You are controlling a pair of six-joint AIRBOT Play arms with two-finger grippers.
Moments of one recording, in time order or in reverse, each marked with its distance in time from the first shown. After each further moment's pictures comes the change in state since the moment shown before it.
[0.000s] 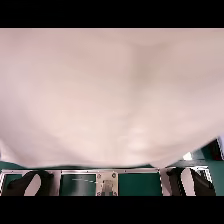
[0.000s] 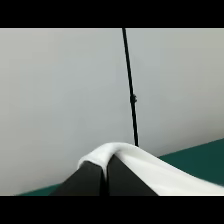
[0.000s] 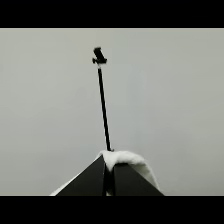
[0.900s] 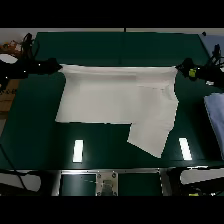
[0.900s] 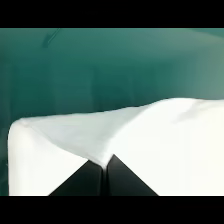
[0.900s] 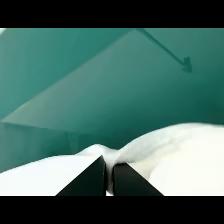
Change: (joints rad) left arm -0.151 -0.844 -0.507 -0.217 0.273 0.164; right arm 0.310 -0.986 -0.301 0.054 -0.120 -0.130
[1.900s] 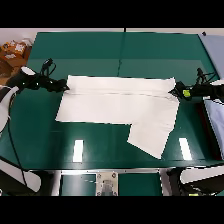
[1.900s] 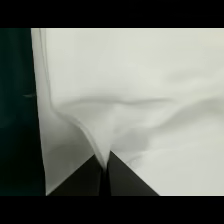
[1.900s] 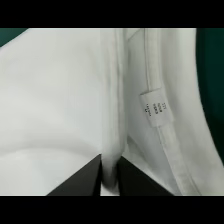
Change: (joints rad) left arm -0.021 -0.183 -0.008 0.175 -0.141 -0.010; right arm -0.055 -0.038 -0.145 -0.266 0.175 0.054
